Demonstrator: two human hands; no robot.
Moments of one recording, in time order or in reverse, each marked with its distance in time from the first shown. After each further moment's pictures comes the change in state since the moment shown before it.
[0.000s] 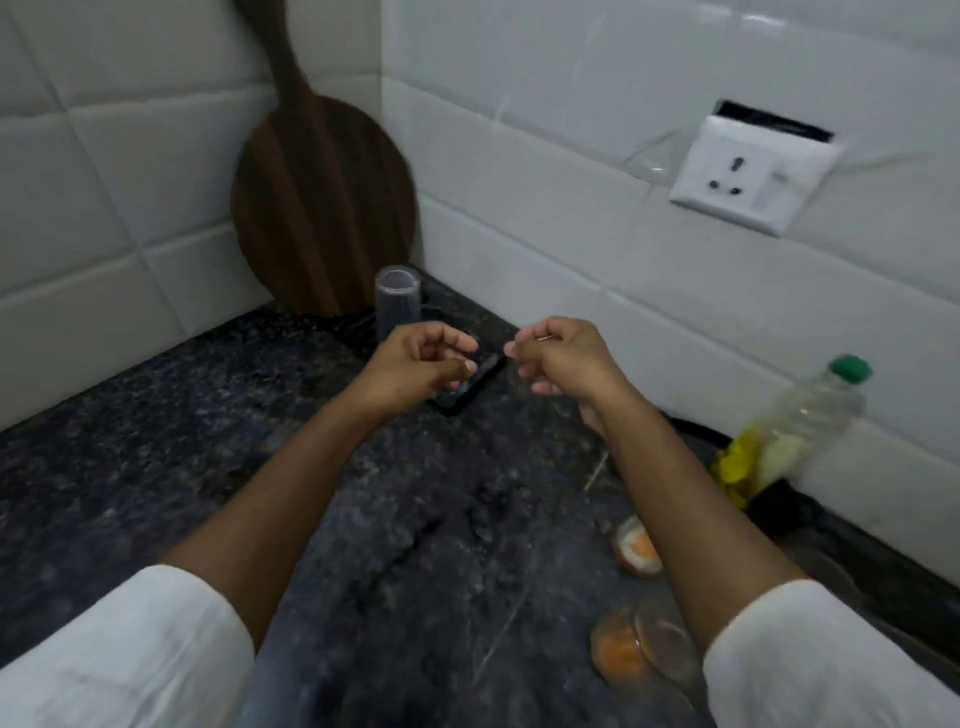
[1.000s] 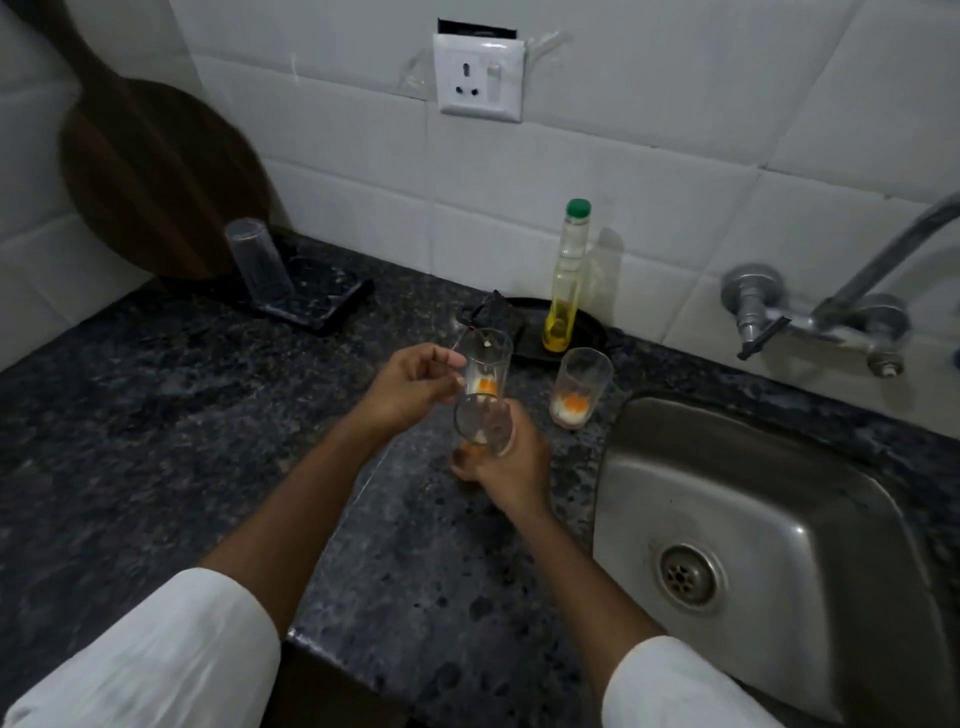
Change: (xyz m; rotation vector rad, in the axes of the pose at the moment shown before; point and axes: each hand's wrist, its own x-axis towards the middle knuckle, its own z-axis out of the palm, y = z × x) left_hand -0.149 0.025 0.193 0.035 -0.172 -0.001; right_hand -0.231 0.199 -0.053 -0.046 0.401 -0.096
